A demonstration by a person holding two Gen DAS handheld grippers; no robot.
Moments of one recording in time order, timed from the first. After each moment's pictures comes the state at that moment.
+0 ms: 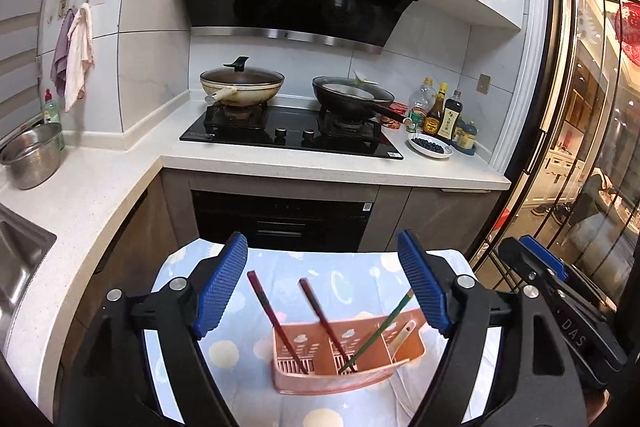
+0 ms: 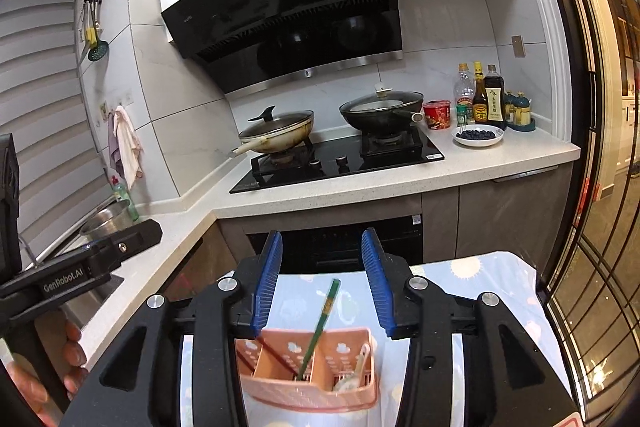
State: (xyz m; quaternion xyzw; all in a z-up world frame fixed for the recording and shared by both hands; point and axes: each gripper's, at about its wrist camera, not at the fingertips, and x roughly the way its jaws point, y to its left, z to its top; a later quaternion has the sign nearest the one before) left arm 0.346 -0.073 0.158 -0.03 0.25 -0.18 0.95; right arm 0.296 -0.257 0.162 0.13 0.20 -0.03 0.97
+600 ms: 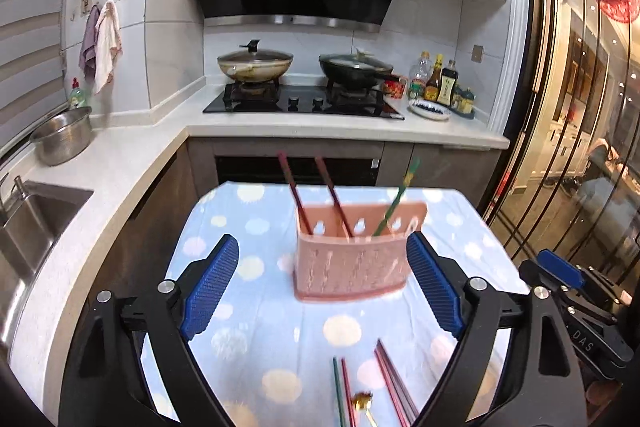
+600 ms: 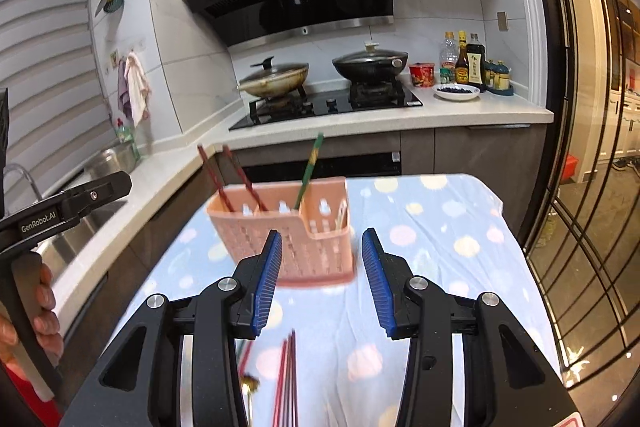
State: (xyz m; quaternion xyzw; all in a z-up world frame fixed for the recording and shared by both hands) left arm 0.224 -0.039 0.107 0.01 0.27 -0.17 0.95; right arm 0.157 -0.228 0.104 0.10 0.27 -0.04 0.96
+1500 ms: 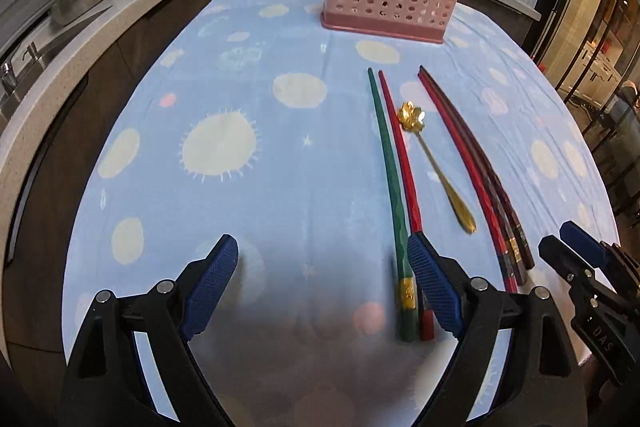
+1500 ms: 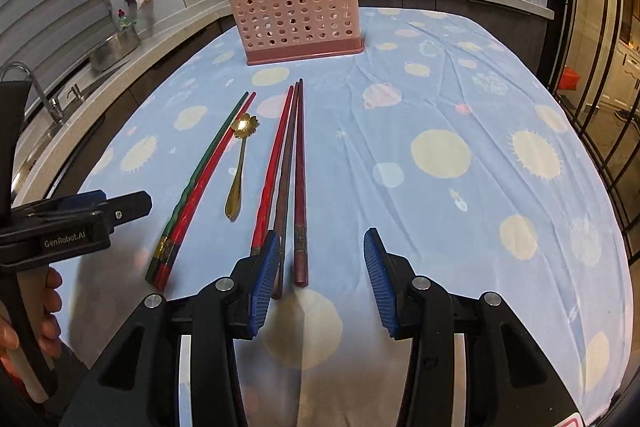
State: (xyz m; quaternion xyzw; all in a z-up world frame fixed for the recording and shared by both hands) left arm 0.103 -0.003 -0.088 0.04 0.48 -0.12 0.87; right arm 0.032 -0.175 -0.059 0.10 0.43 -0.02 0.90
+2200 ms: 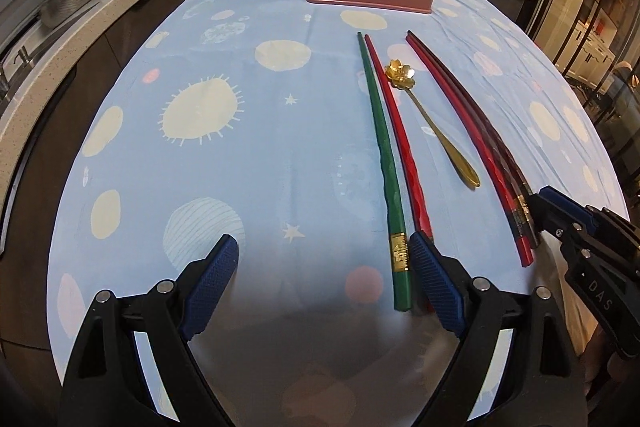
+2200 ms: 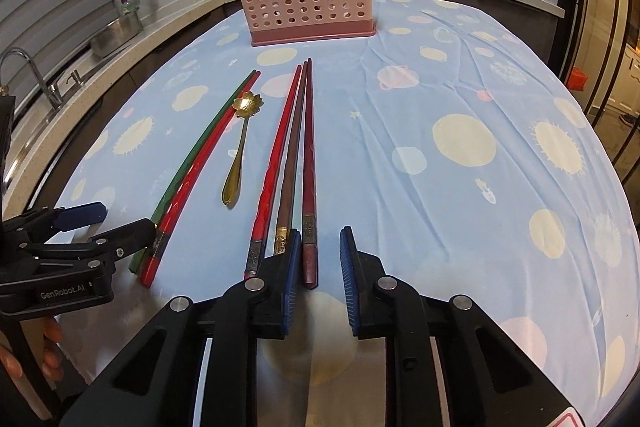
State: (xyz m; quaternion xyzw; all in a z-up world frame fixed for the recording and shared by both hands) left arm 0.089 -0.010 -0.108 0.07 0.49 -0.13 0.86; right arm 0.042 -0.167 -0.076 0.09 0.44 -0.01 0.89
